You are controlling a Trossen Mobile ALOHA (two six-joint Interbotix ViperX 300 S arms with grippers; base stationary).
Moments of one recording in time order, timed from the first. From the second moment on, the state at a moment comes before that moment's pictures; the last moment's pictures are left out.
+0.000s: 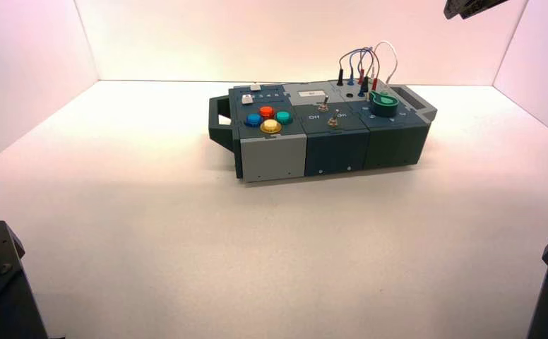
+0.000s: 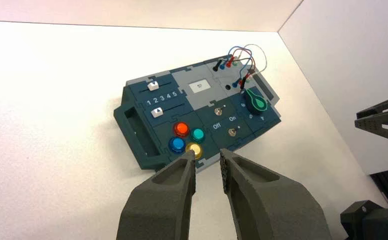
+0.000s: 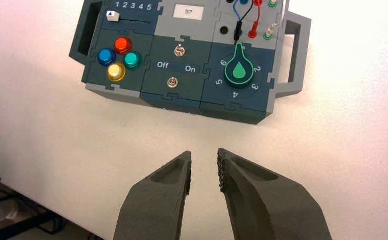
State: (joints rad) left arm -0.48 -0.82 0.97 -0.33 0.49 -0.04; right arm 0.32 -0.73 0.88 0.13 0.86 -0.04
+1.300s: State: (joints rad) left arm -0.48 -0.81 0.97 -0.33 0.49 -0.04; right arm 0.32 -0.56 0.76 0.13 0.86 -0.04
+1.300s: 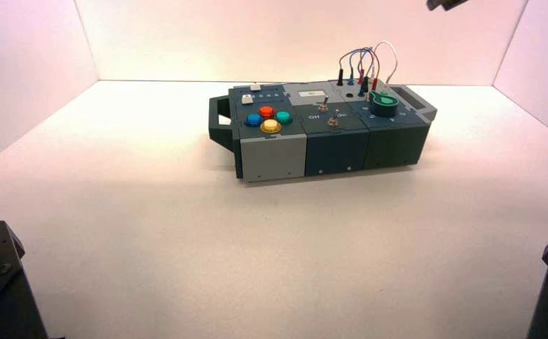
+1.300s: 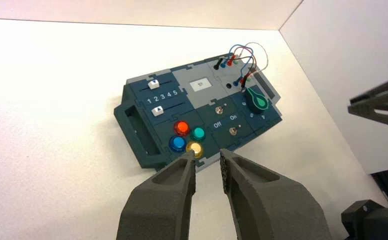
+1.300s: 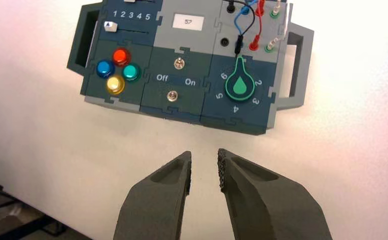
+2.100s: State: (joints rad) left arm -0.43 -0.69 0.88 -0.33 0.57 0.02; right arm 0.31 -0.15 0.58 0.10 0.77 -0.04
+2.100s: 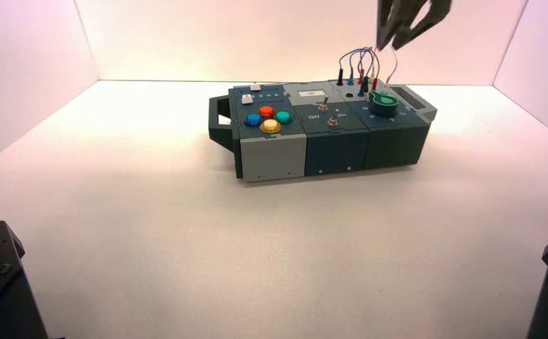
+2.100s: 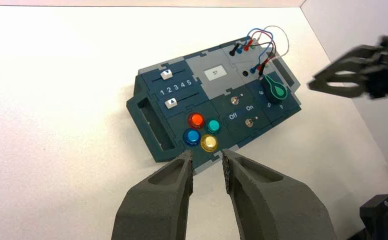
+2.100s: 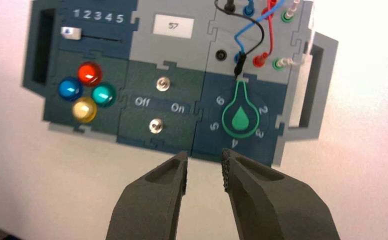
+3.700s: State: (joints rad) left arm -0.42 -0.60 0.82 -0.33 0.56 0.00; right arm 0.26 0.25 0.31 0.04 0.80 -0.05
